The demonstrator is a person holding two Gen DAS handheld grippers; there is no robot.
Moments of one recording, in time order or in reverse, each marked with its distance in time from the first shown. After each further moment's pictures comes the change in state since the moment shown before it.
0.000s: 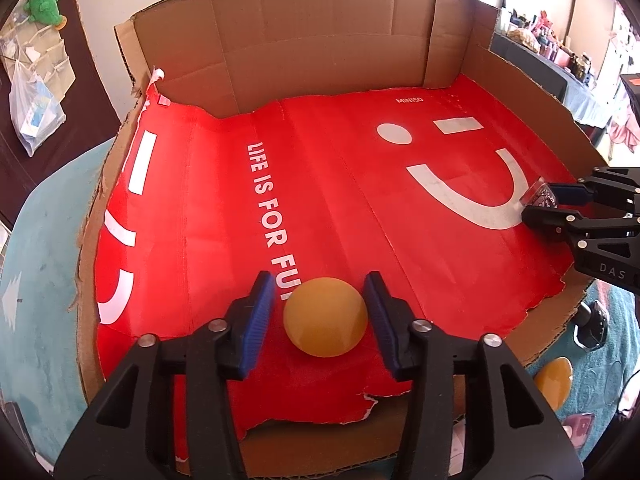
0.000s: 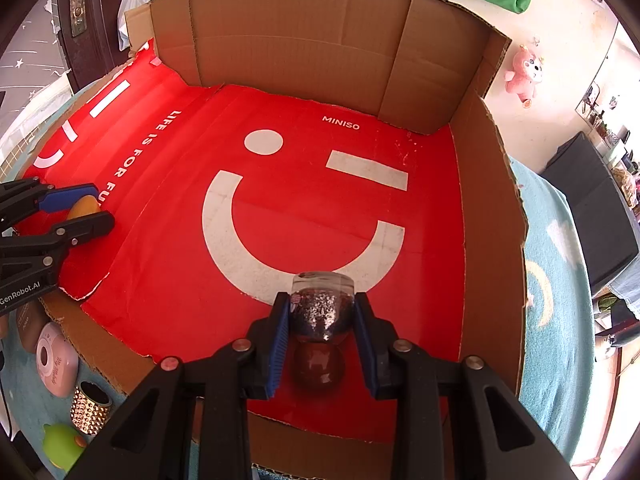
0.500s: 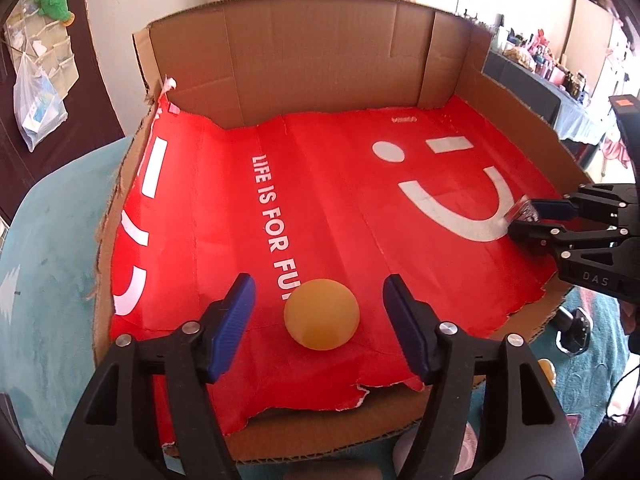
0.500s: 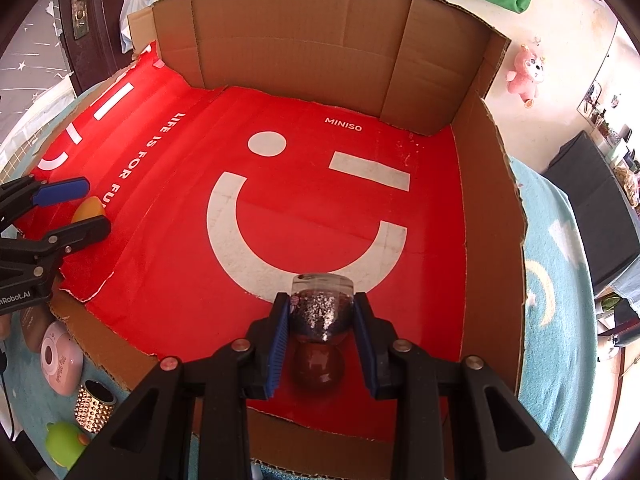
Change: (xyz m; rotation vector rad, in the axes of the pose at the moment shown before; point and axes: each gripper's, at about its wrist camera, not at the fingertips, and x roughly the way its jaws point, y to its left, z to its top) left arm -0.019 0.006 -0.005 -0.031 -0.057 -0.034; right arm -0.004 -0.001 0.000 0.009 -0.010 0.019
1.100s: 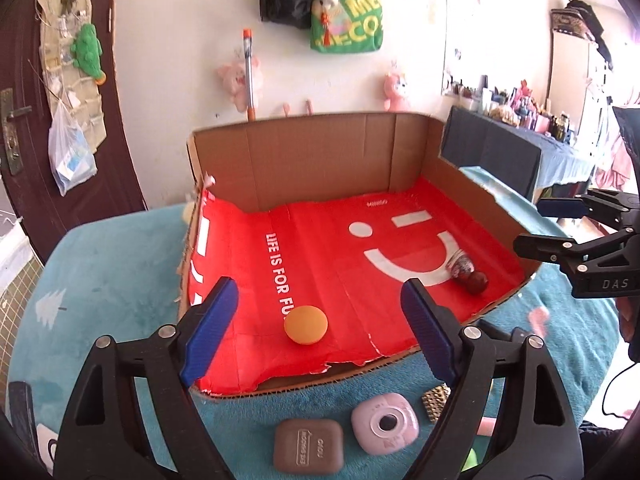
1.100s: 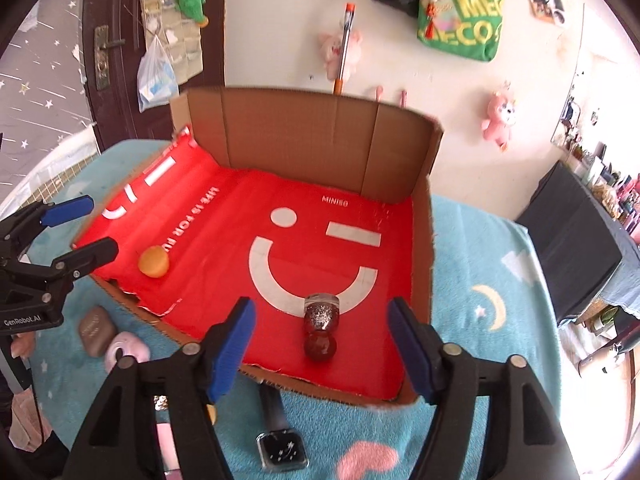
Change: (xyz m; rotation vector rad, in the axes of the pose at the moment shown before) left arm -0.101 -0.025 -0.019 0.011 -0.304 0.036; right arm -0.113 0.008 -0.027 0.028 -0.271 -0.028
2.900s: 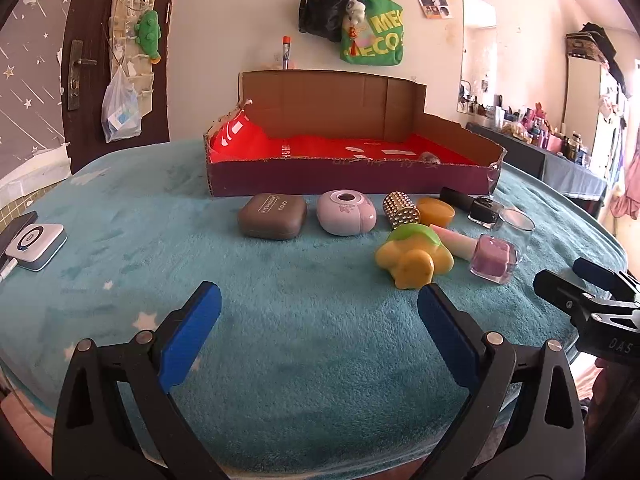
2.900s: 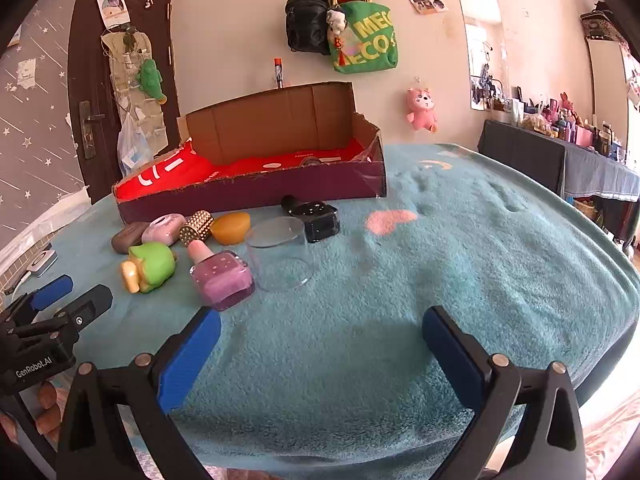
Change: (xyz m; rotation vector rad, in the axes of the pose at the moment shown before) left arm -0.067 -0.043 -0.181 -0.102 -0.099 0.083; right arm -0.054 0.048 -0.225 0.297 -0.243 -0.078
